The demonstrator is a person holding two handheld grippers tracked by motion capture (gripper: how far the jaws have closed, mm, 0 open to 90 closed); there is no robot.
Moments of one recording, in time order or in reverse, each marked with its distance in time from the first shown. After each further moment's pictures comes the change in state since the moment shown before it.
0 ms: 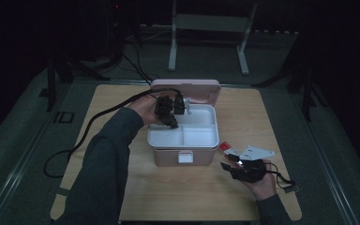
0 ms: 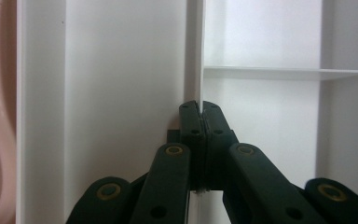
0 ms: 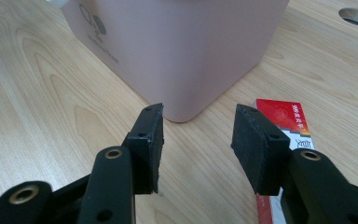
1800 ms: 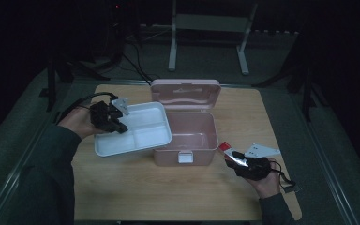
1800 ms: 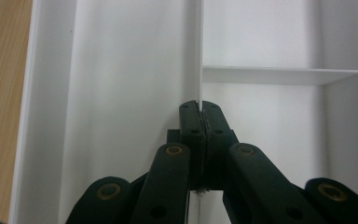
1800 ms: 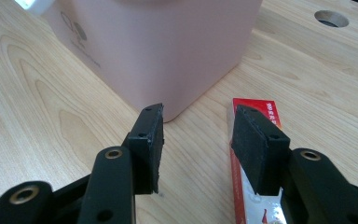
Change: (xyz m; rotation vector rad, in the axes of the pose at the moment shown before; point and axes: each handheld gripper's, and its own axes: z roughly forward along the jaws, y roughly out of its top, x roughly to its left) left arm -0.038 -0.159 -0.054 -0.082 0.076 -0.246; right arm -0.011 0.000 -0.008 -0.011 -0.034 0.018
